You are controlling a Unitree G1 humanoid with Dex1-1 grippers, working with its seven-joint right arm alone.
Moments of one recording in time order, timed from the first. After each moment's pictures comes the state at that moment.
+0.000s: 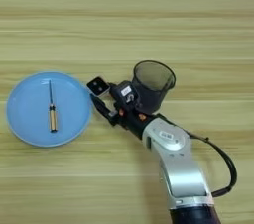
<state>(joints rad) 0.04 -0.30 0.00 -0.12 0.06 0.17 0.60</state>
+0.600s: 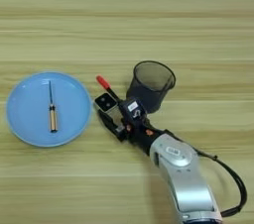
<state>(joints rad) 0.10 -0.33 0.00 -0.05 0.06 0.12 0.60</state>
